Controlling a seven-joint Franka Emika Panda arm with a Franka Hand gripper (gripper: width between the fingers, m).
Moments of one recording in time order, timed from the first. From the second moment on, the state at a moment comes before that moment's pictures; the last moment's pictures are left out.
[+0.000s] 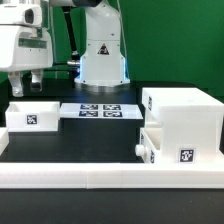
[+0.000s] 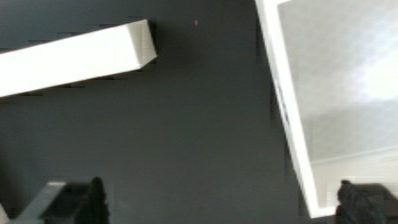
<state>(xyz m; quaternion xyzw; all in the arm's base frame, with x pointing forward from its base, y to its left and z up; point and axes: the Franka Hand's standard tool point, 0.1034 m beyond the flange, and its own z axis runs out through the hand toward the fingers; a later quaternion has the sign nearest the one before) 0.460 -0.172 0.085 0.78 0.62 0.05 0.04</state>
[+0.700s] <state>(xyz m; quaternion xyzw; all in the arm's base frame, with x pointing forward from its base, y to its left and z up) 0.461 -0.167 0.081 0.96 0.25 0.09 0.03</state>
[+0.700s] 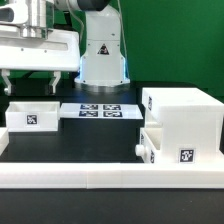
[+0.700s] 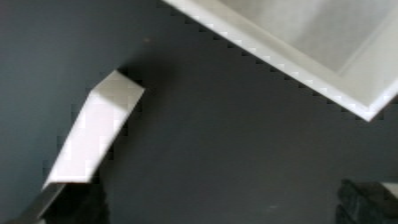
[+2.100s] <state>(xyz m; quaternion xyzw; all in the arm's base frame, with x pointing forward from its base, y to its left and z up) 0.418 -0.139 0.057 1.00 0.07 0.01 -0.04</state>
